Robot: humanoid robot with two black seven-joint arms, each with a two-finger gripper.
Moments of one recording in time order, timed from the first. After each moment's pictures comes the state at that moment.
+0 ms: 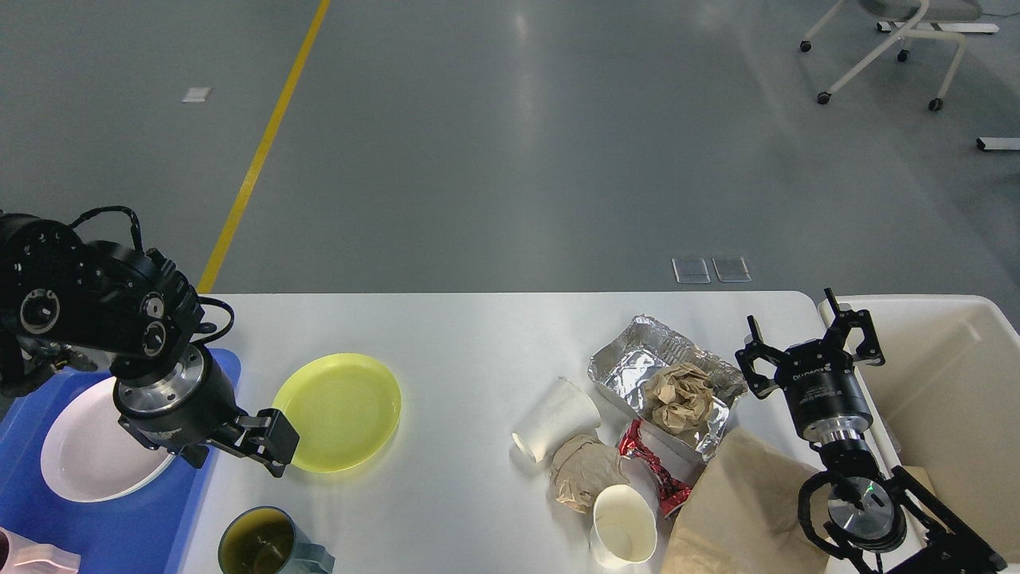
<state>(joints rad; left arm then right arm) -1.95 0.40 1.33 -1.64 0.30 -0.43 0.01 0.17 -0.22 1.18 0.96 -0.13 0.33 0.39</state>
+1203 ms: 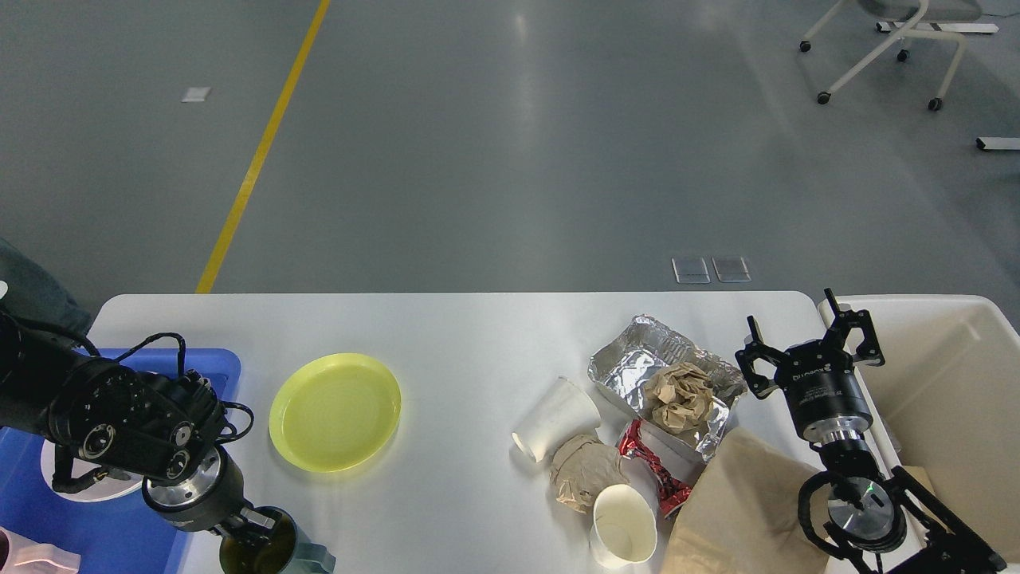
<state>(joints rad) -1.54 0.37 1.23 -1.45 0.51 -0.29 0.02 0.17 -0.22 1.18 0.96 -0.13 0.33 0.39</state>
